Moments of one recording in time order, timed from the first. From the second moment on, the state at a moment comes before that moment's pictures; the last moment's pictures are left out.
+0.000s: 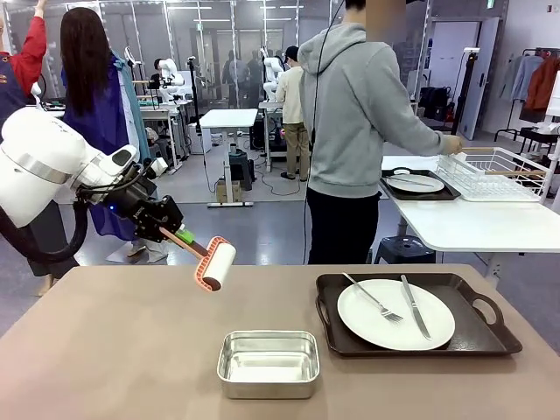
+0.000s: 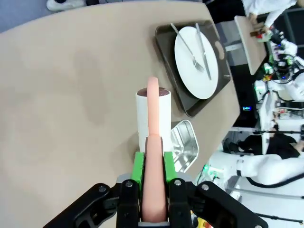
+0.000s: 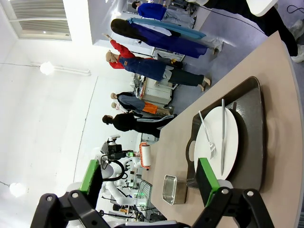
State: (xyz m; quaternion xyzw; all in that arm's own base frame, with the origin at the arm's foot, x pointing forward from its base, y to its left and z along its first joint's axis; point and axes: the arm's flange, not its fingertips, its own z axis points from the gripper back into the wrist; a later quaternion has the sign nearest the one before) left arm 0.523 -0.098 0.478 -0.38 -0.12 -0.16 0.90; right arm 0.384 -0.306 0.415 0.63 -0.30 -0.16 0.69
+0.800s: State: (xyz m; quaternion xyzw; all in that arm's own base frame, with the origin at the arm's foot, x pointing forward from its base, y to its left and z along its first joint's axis) left arm 0.551 -0.072 0.350 -0.36 -0.08 -0.07 0.93; right arm 0.384 -0.306 0.415 0.63 -0.30 -0.16 0.69
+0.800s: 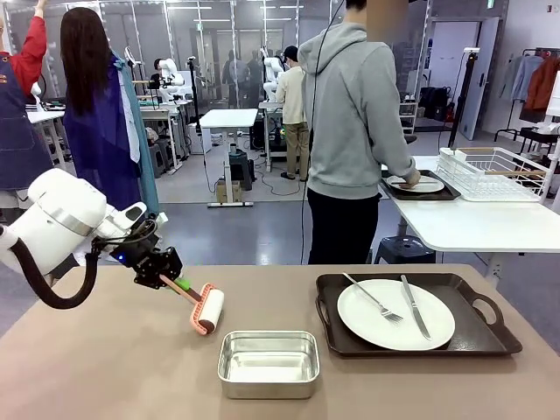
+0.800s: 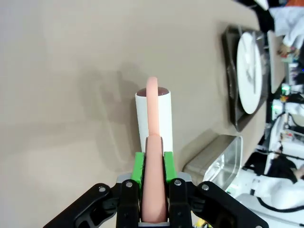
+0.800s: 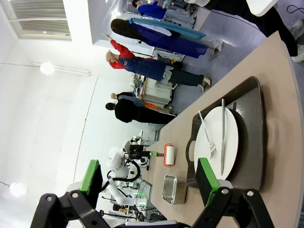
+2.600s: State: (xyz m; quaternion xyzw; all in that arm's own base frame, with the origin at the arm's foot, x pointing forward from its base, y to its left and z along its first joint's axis) left arm 0.530 0.264 0.372 -0.36 -0.10 0.01 0.93; right arm 0.383 -0.306 0.415 0.63 -0.30 -0.16 0.69
